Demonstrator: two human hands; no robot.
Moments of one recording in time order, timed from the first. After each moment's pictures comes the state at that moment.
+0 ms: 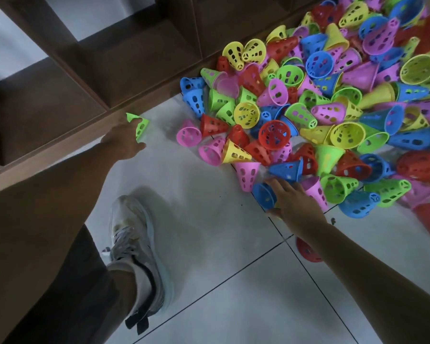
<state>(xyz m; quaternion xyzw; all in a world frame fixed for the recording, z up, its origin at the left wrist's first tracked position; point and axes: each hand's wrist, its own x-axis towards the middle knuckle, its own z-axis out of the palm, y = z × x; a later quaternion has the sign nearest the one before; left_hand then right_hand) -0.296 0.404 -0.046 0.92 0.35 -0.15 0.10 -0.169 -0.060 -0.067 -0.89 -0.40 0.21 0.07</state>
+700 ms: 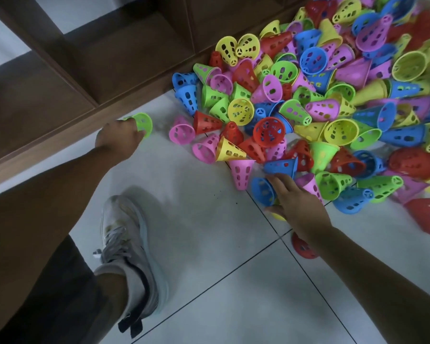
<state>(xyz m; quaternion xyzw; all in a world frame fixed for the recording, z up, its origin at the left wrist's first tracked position) -0.290 0.379 -0.051 0.95 0.31 -0.02 -0.01 -0.170 -0.075 -0.059 -0.88 -0.44 0.14 0.08</state>
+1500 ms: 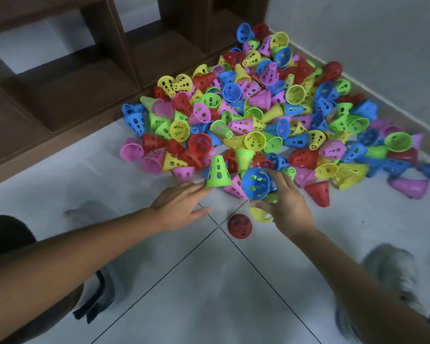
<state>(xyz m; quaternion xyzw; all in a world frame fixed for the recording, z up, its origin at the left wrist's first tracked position) -0.285 0.068 0.017 0.99 -0.10 -0.04 0.10 -0.187 -0.201 0.051 -0.91 -0.20 0.12 0.34</state>
